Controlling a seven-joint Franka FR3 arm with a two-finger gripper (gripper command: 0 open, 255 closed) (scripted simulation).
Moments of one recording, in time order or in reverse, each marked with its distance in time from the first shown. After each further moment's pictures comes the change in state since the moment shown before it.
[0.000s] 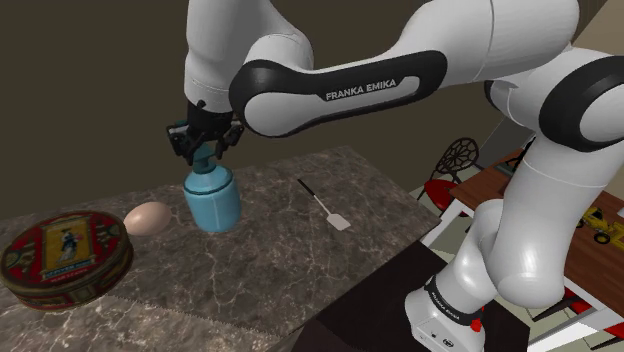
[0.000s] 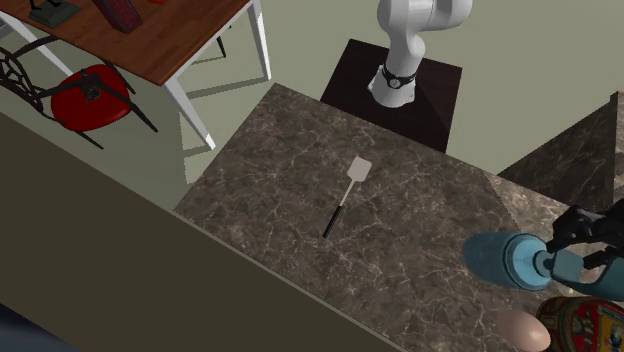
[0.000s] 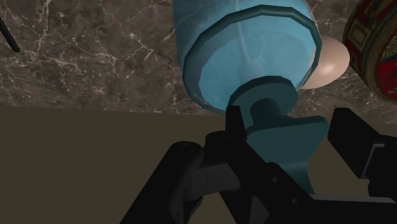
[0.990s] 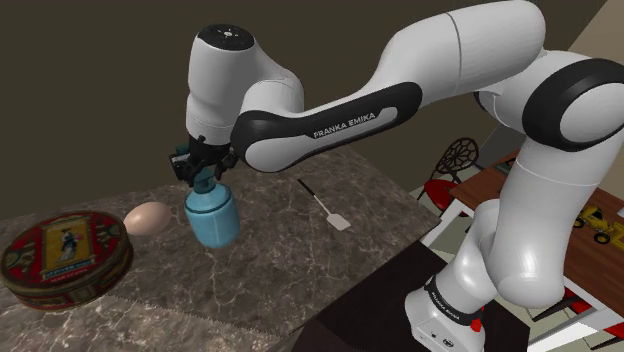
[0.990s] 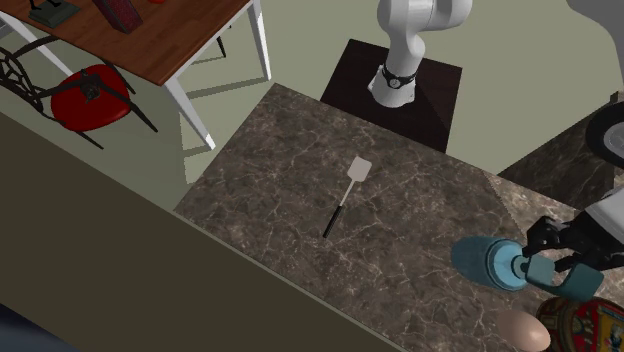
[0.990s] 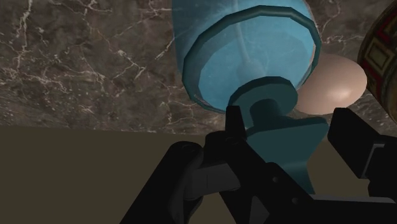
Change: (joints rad) arm 0.005 0.051 -0.012 -0.087 -0.042 0.131 0.051
